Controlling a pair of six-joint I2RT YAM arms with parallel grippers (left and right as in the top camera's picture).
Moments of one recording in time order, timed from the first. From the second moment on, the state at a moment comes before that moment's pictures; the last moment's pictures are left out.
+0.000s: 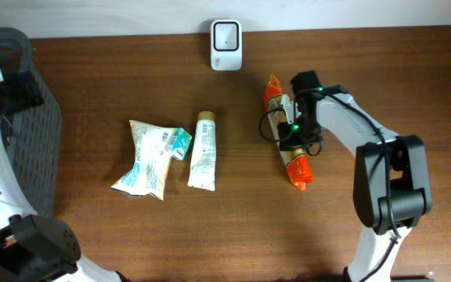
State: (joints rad) left arm 0.45 1.82 1.95 -1.14 -0.10 0.07; right arm 0.18 2.04 1.43 -0.91 -0.26 -0.03
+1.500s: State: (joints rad) left arm 0.45 1.82 1.95 -1.14 -0.10 0.06; right arm 0.47 2.49 1.74 0.59 0.96 -1.14
